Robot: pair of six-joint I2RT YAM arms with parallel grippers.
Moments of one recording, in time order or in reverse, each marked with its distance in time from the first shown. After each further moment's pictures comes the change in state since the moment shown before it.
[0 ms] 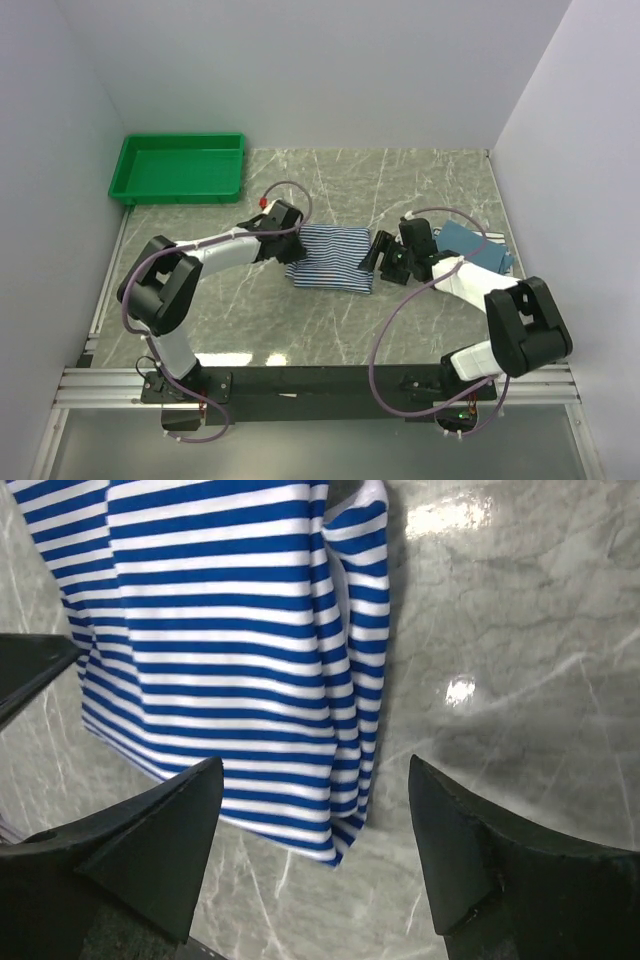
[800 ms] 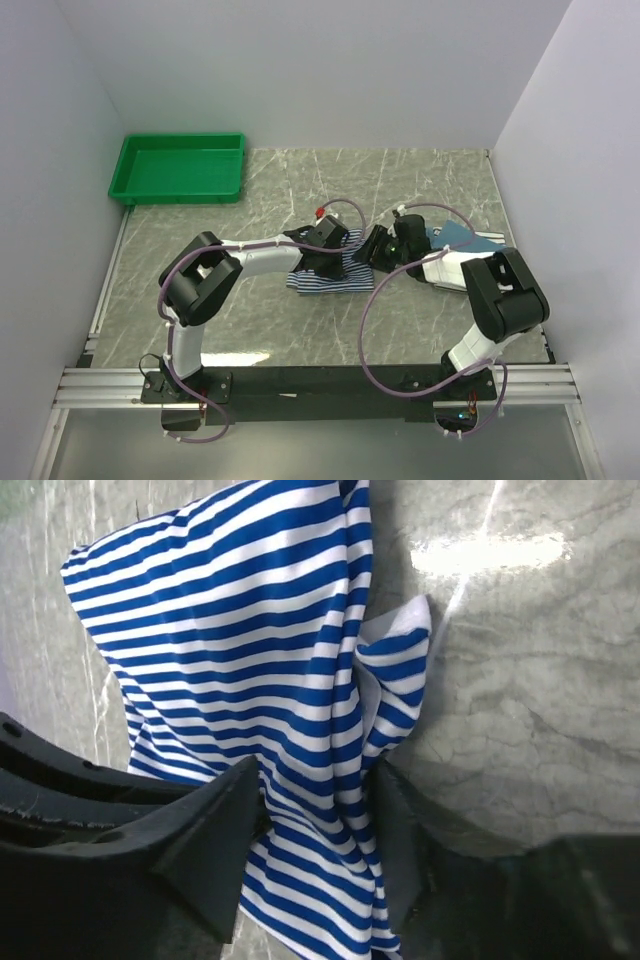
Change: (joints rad) left arm -0.241 0.199 0.206 -0.019 0.033 0.158; right arm -0.025 0.228 0.003 0.351 -0.123 0.012
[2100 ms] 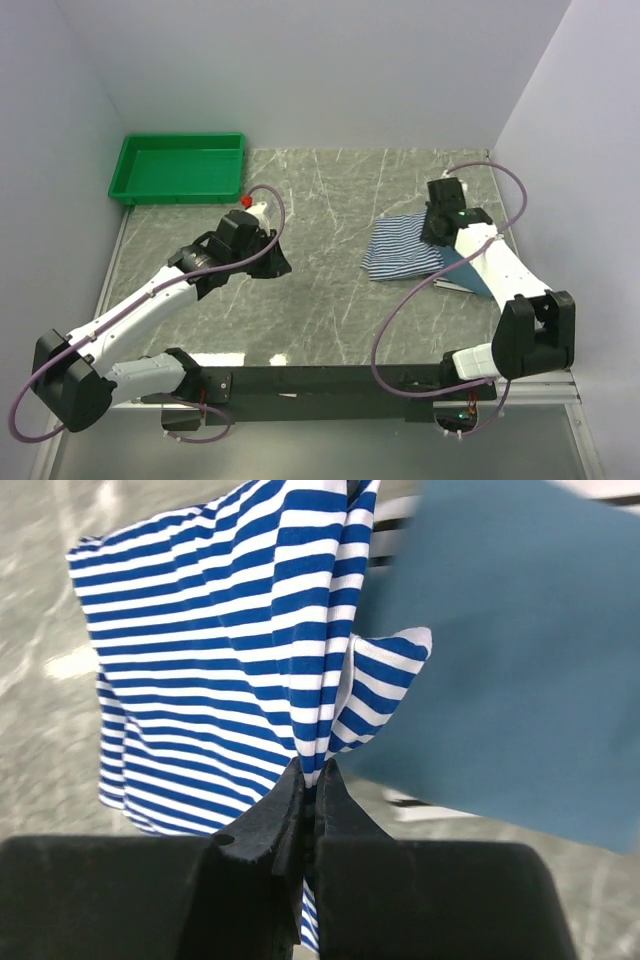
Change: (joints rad) left arm 0.200 -0.822 -0.340 -0.240 0.146 0.204; right arm -0.138 -0.237 0.399 -0.857 0.584 -0.349
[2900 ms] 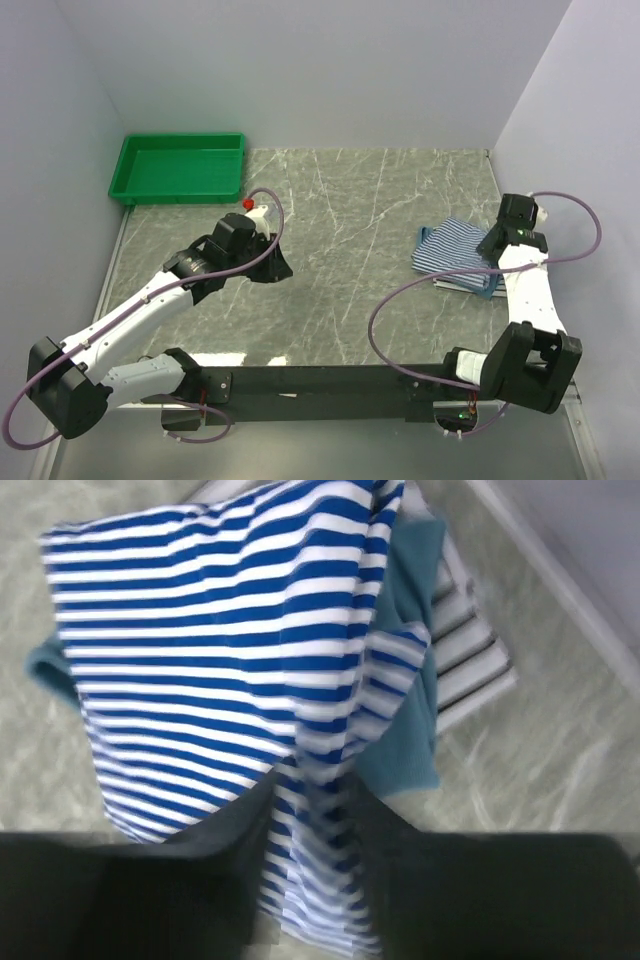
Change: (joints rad) left arm -0.008 -0.048 -0.023 0.000 0.057 0.034; right arm -0.466 -0.180 -0.090 -0.051 -0.025 0.032
